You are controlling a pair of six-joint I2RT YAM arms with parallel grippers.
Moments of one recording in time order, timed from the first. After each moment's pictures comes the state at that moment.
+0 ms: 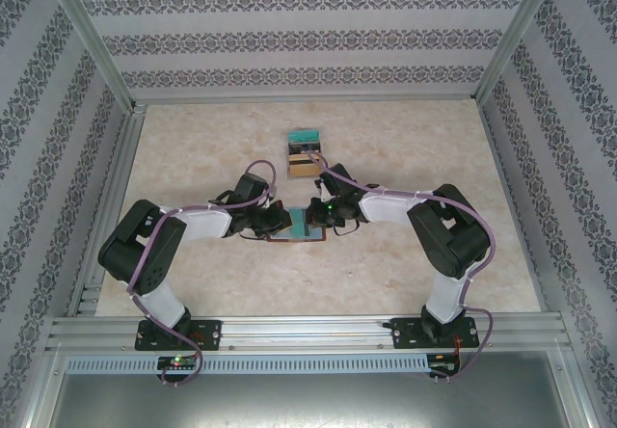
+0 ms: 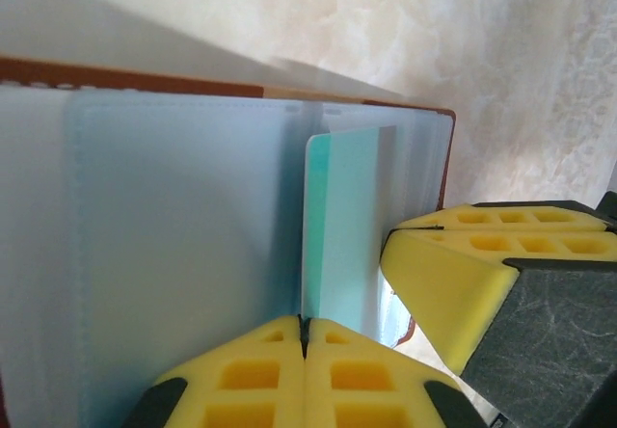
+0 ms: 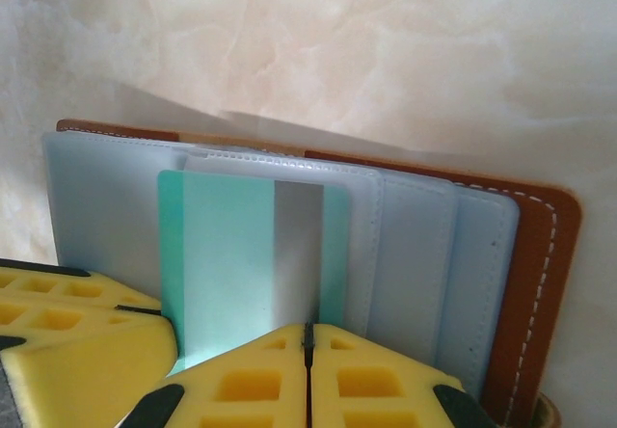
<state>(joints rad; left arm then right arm) -0.48 1.69 0.76 0.02 0.48 -0.92 0.62 1.83 0.98 -0.17 -0.38 0.70</state>
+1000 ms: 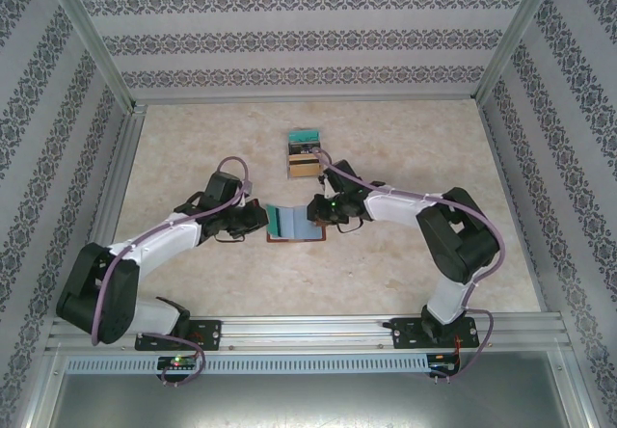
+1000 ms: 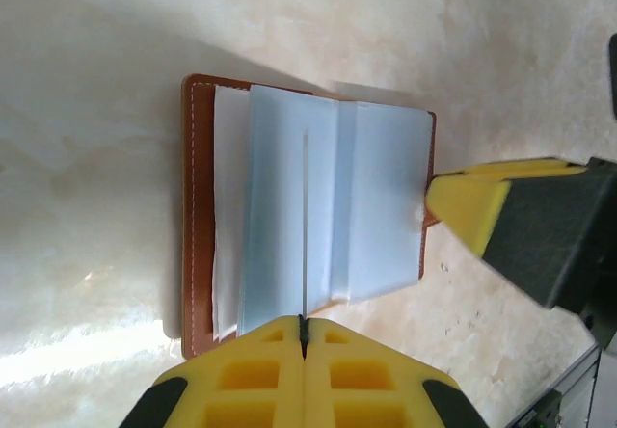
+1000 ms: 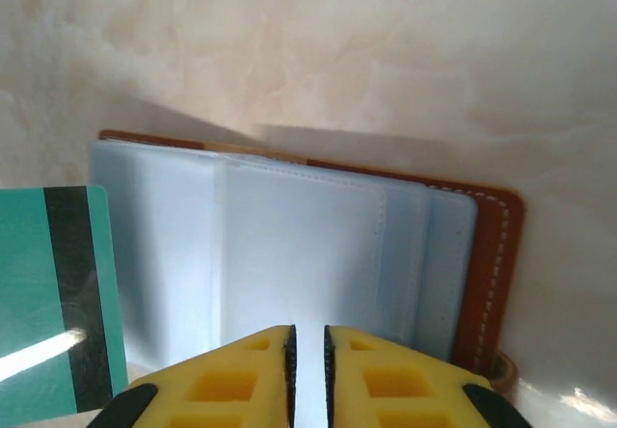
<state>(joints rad) -0.38 1.34 0.70 -0.27 0.40 -0.74 0.59 1.75 0.98 -0.22 -0.36 0.67</state>
